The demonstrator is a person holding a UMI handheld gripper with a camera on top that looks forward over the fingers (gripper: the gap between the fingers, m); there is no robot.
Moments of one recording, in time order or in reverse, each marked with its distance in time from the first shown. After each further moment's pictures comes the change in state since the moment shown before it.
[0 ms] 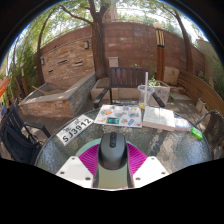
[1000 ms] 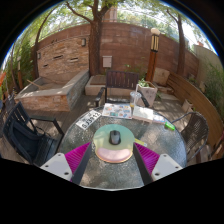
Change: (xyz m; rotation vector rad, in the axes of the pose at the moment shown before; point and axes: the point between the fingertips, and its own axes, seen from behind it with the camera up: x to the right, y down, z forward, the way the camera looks) arm -0.060 -0.003 -0.234 -0.061 0.138 -0.038
